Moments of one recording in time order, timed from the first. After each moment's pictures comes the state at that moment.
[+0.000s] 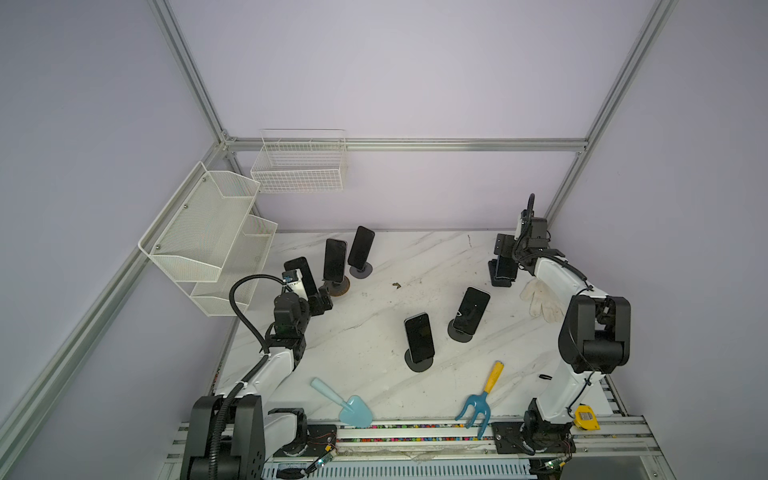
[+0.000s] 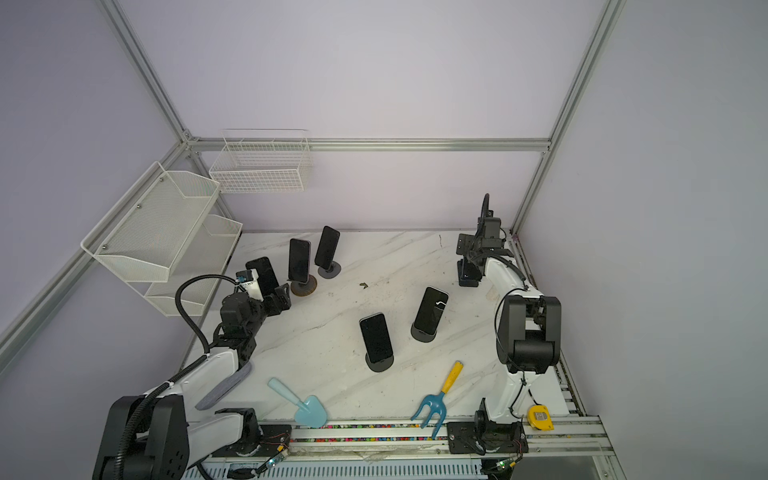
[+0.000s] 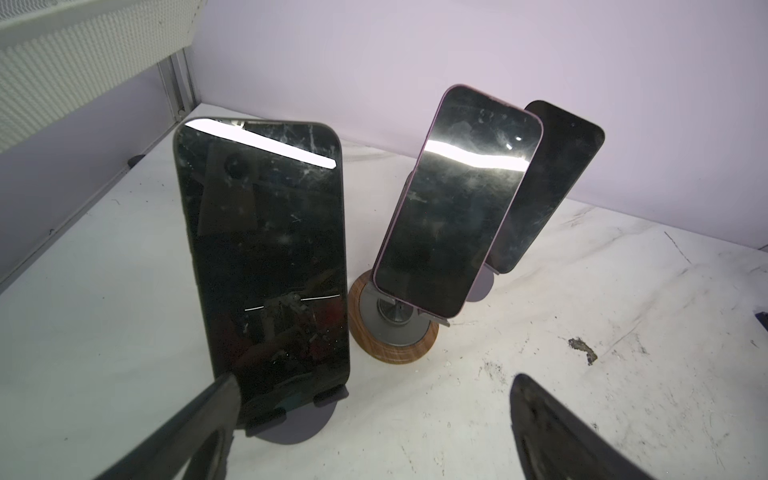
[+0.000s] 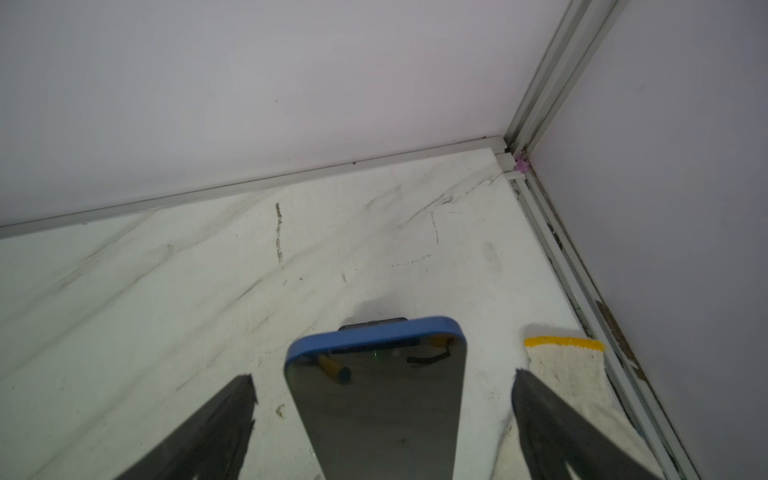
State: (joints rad) left arm 0.01 1.17 0.45 0.39 0.00 -0.25; right arm -0.02 1.84 1.43 -0.23 0.13 0.10
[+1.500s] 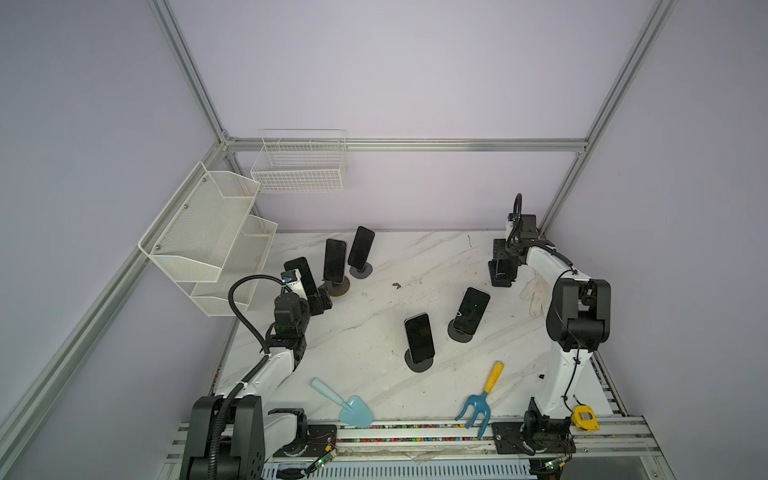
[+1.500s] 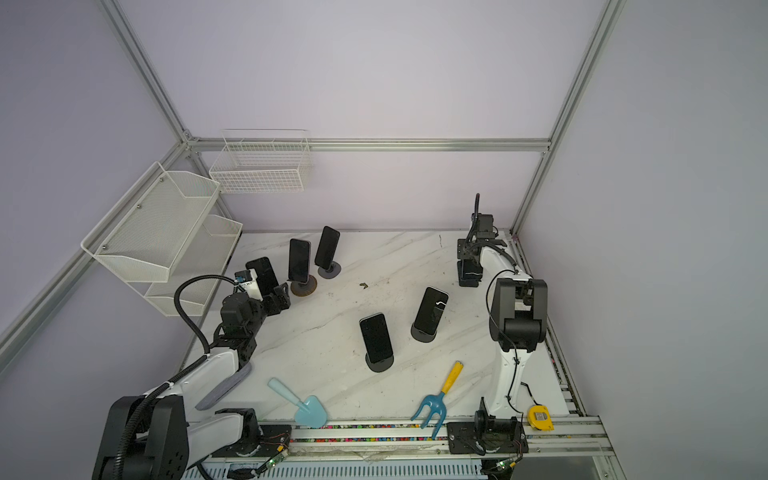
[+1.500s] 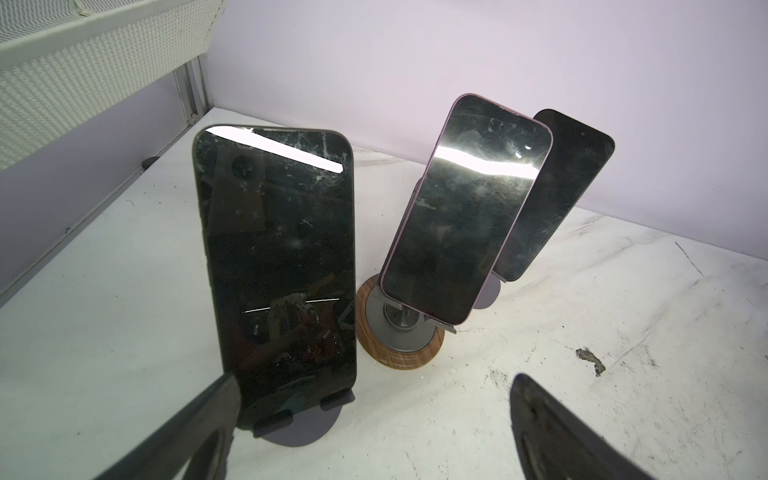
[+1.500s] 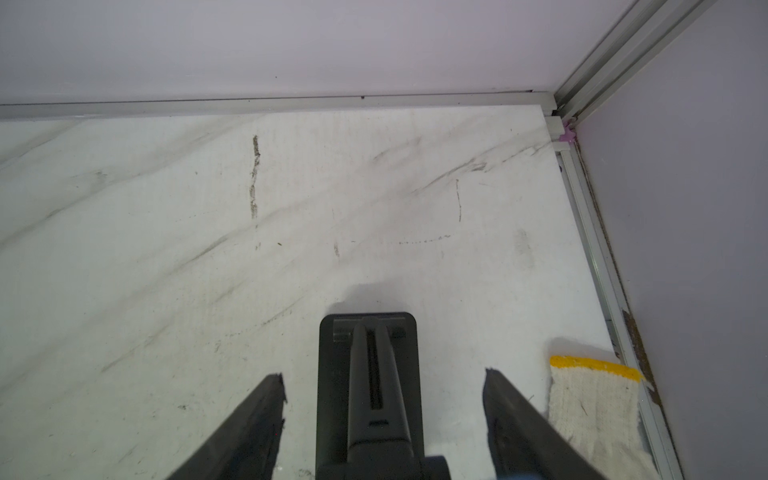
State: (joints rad) left arm 0.00 1.17 0.45 0.39 -0.03 -0.26; right arm -0.02 2.02 1.61 -0.38 0.10 -0.01
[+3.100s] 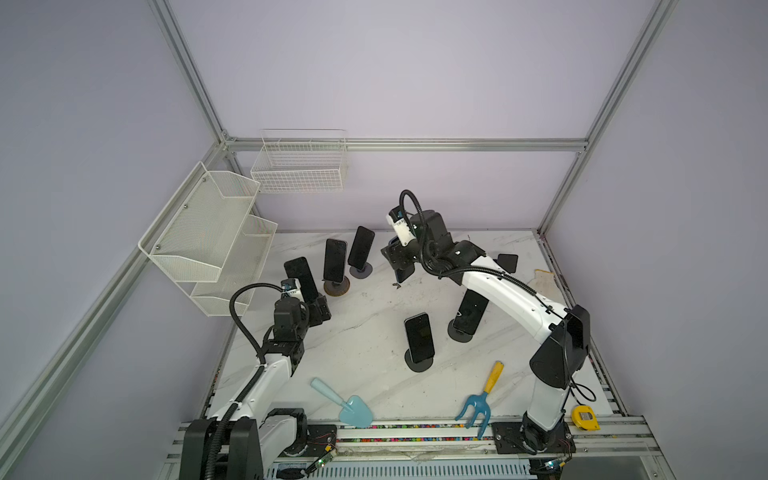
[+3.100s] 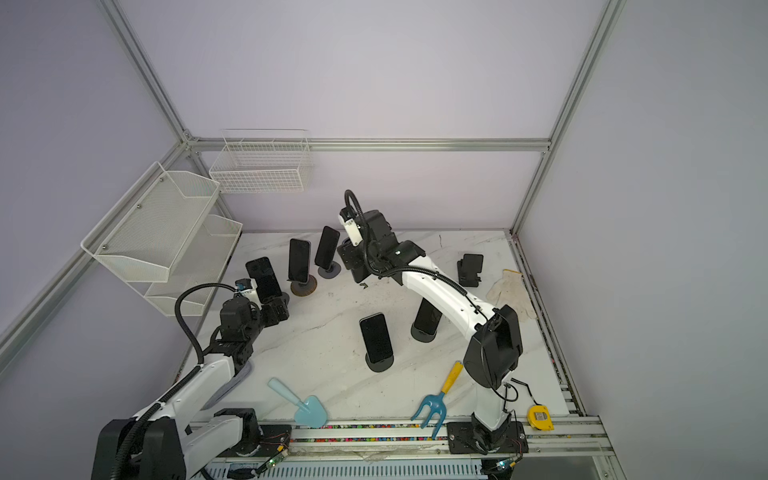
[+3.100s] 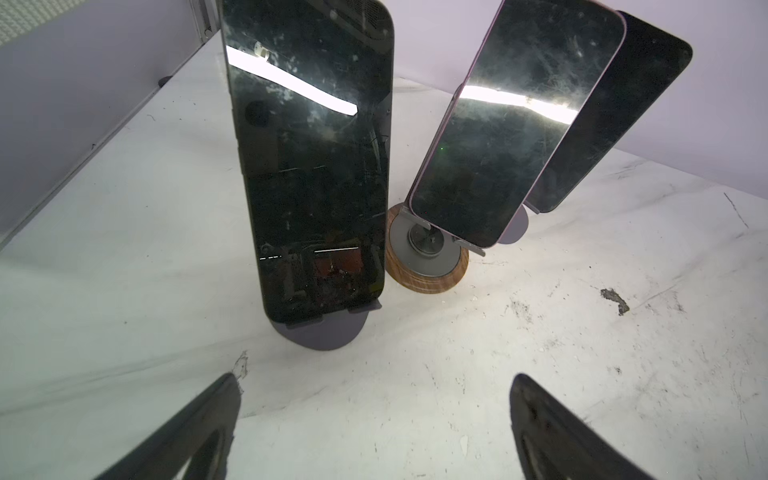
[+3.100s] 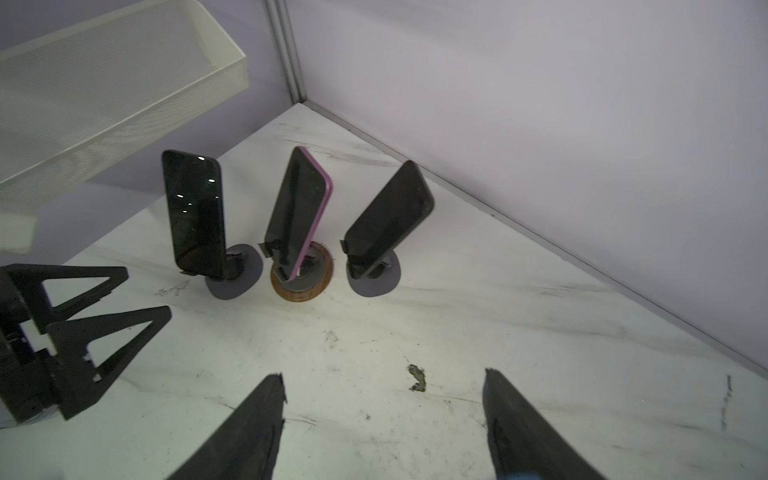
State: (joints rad) left arm 0.00 1.04 0.45 0.09 -0.06 -0.28; right arm 0.78 1.86 1.84 -0.49 0.02 0.01
